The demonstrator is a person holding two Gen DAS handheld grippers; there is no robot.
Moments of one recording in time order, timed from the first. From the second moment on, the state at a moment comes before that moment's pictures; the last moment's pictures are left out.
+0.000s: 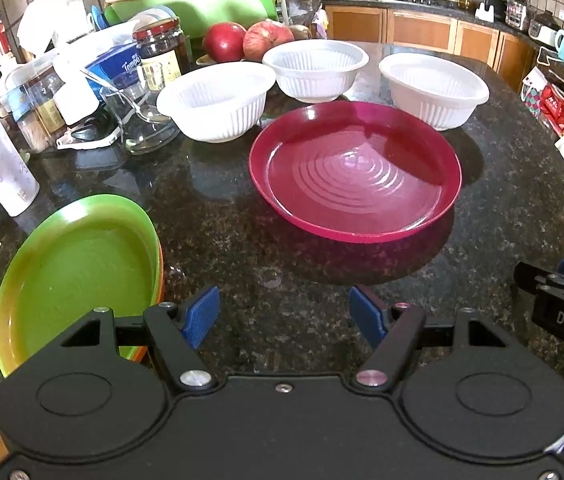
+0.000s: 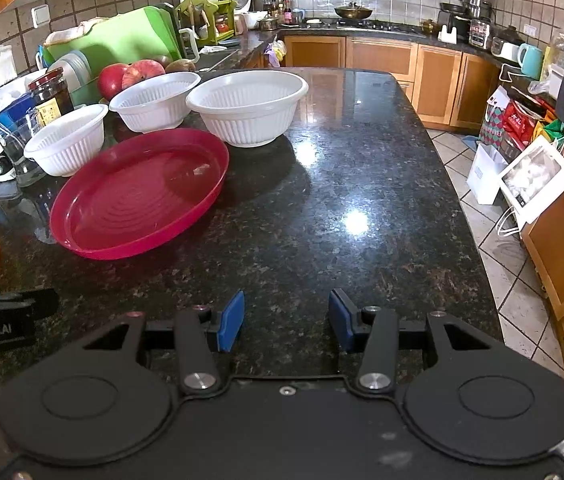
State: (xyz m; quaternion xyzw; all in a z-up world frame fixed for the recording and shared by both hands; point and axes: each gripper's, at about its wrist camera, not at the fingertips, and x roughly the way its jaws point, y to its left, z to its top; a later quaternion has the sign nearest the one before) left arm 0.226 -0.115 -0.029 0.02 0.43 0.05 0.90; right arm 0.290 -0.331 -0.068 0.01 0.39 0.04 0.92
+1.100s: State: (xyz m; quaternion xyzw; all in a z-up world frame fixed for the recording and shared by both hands) left arm 0.308 -0.067 -0.021 0.01 0.40 0.00 0.92; right arm 0.367 -0.280 -0.055 0.02 0.30 0.06 0.95
